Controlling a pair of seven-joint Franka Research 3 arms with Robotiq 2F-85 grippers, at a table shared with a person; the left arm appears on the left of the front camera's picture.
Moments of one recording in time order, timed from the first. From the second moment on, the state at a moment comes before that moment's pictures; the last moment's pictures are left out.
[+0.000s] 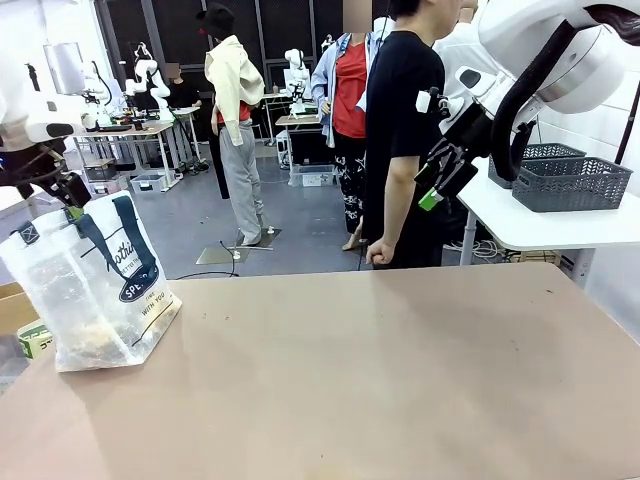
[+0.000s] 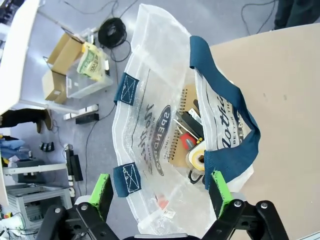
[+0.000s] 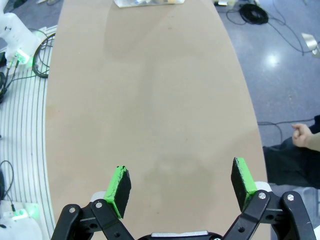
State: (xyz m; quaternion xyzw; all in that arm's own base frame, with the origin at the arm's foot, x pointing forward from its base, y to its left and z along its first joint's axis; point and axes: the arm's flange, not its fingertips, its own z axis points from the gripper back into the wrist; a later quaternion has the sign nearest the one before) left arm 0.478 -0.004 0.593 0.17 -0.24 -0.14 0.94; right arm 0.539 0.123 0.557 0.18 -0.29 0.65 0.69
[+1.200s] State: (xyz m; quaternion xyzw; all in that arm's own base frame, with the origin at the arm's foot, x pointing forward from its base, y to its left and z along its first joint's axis) left arm 0.460 -0.050 0.648 -0.05 -0.27 -0.34 0.90; right arm 0.539 0.123 0.557 0.18 -0.29 0.65 0.69
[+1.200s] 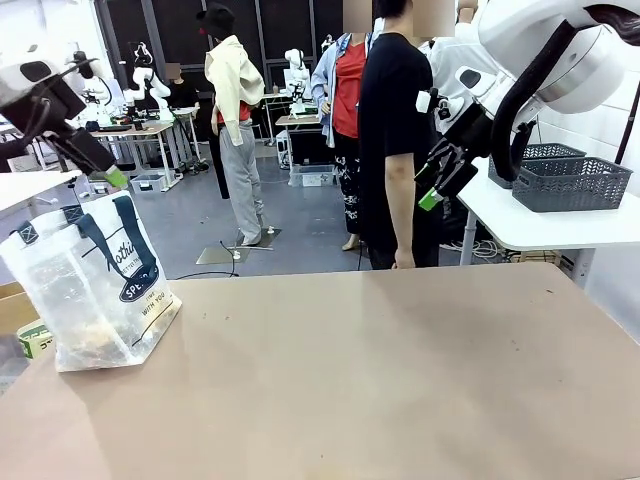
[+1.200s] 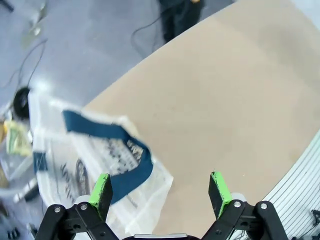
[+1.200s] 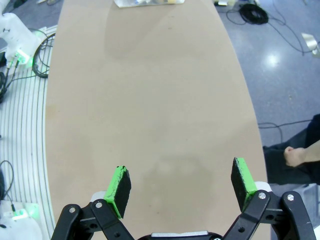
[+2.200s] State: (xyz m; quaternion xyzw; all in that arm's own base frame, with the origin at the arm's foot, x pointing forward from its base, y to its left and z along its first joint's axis) left arm 0.489 -0.050 0.610 -0.14 -0.35 -0.60 0.71; right arm 0.539 0.124 0.557 0.18 -0.29 0.65 0.69
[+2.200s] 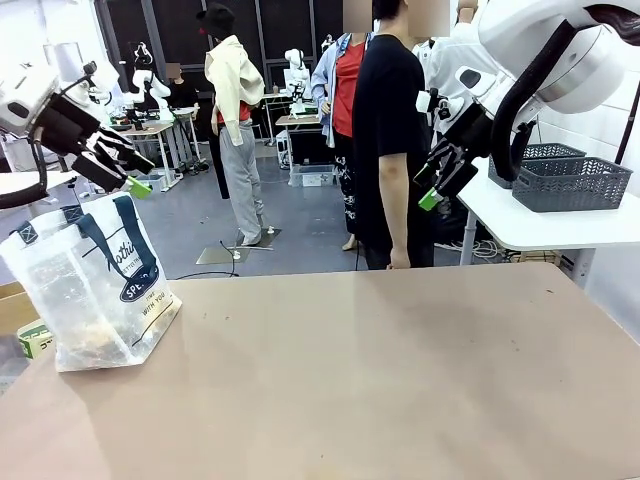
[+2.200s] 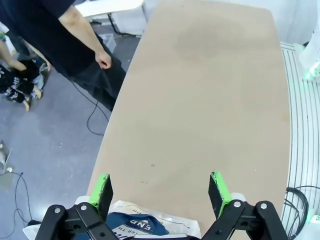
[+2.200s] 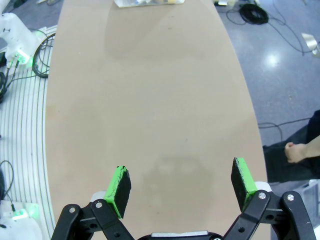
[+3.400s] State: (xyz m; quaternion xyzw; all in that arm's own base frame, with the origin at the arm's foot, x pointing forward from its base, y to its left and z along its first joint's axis) left arm 0.491 -0.052 0.609 -0.13 -0.34 -0.60 0.71; right arm 0.539 0.124 0.557 0.18 -0.29 0.65 0.69
